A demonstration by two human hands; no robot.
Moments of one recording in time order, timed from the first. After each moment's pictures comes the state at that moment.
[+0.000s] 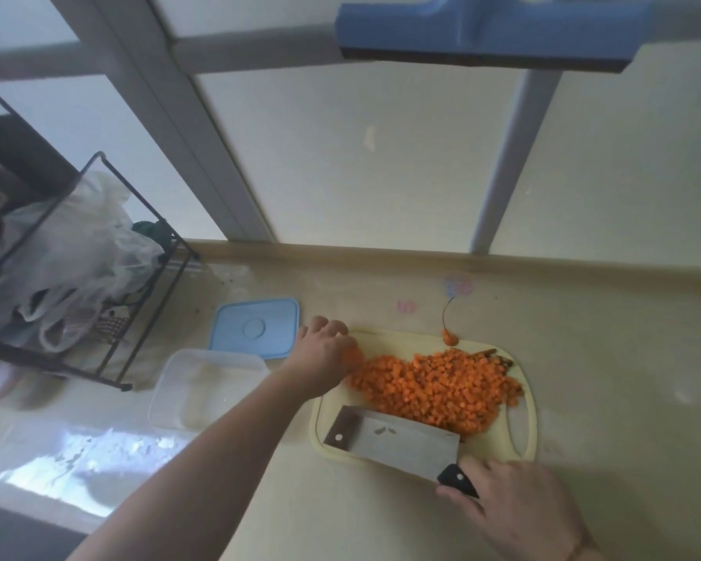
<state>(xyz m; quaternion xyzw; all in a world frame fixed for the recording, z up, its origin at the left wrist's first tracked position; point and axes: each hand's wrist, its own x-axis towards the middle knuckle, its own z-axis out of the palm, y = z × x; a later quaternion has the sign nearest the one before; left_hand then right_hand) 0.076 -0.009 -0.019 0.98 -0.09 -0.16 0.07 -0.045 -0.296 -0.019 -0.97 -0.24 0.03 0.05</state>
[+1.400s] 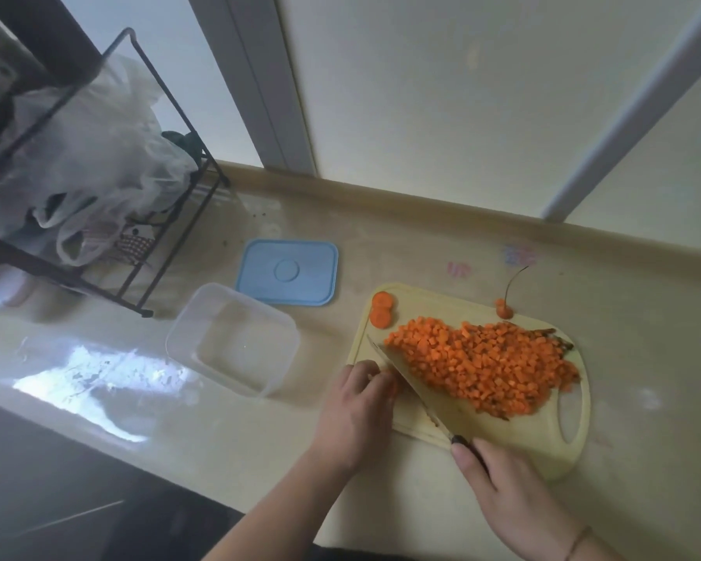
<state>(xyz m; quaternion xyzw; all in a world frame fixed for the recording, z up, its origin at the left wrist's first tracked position) -0.054 -0.030 -0.087 0.94 -0.04 0.16 0.29 -0.055 -0.255 -0.033 -0.90 -0.09 0.26 0.35</state>
